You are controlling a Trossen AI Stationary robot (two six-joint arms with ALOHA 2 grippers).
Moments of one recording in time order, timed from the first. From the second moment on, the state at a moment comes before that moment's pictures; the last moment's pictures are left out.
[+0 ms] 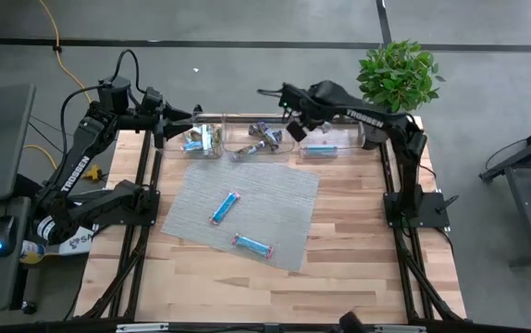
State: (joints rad) left arm 1.13 0.80 0.98 -0.58 0.90 0.00; right arm -0.48 1.95 1.95 -1.38 0.44 0.41
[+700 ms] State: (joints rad) left arm 1.13 0.80 0.98 -0.58 0.91 0.02; right arm -0.63 1.96 1.64 -1.24 0.24 0.33
